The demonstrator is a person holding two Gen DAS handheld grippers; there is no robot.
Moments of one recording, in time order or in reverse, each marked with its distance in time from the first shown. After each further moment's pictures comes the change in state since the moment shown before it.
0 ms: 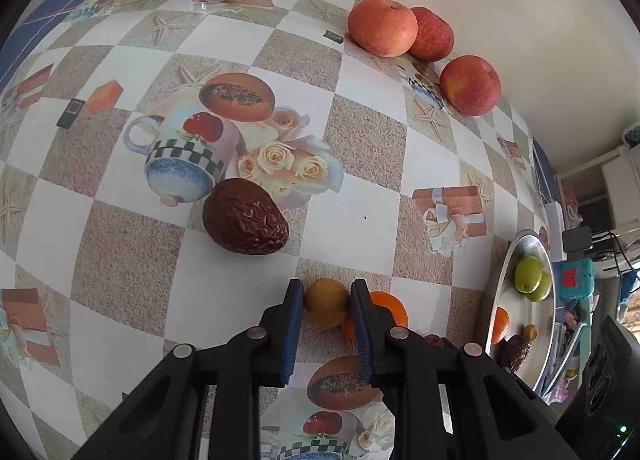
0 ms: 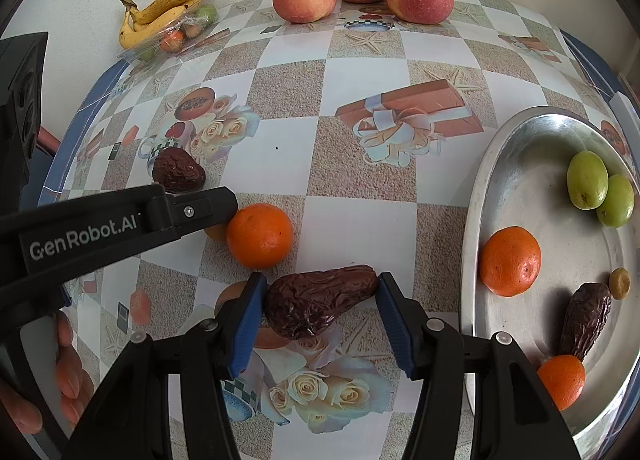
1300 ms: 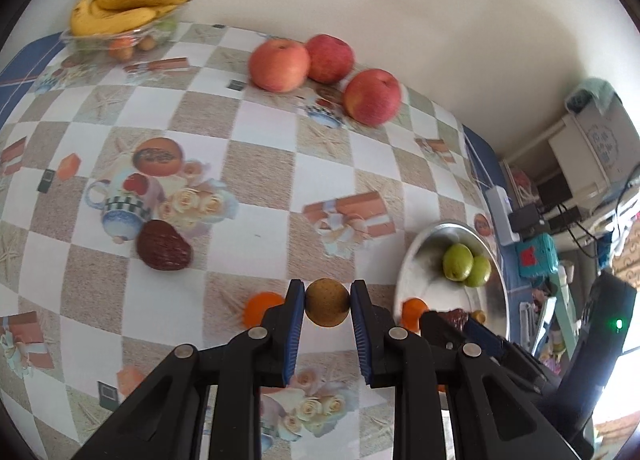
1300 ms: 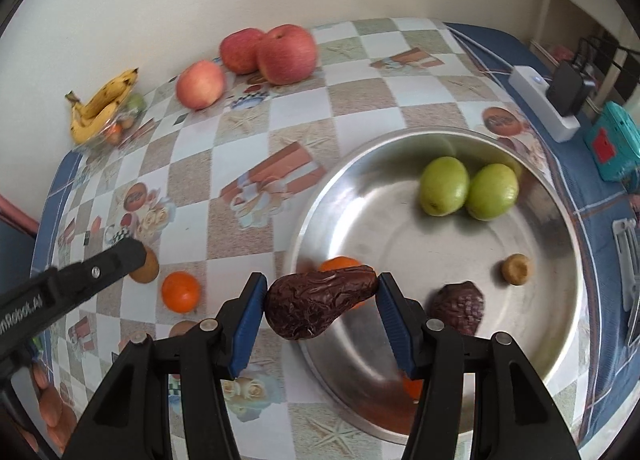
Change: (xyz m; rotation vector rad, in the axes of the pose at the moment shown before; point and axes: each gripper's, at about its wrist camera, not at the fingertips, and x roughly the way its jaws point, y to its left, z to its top) left arm -0.041 -0.072 -0.011 0.179 -0.084 -0.097; right arm -0.066 -0.080 0.003 0.238 -0.135 -0.104
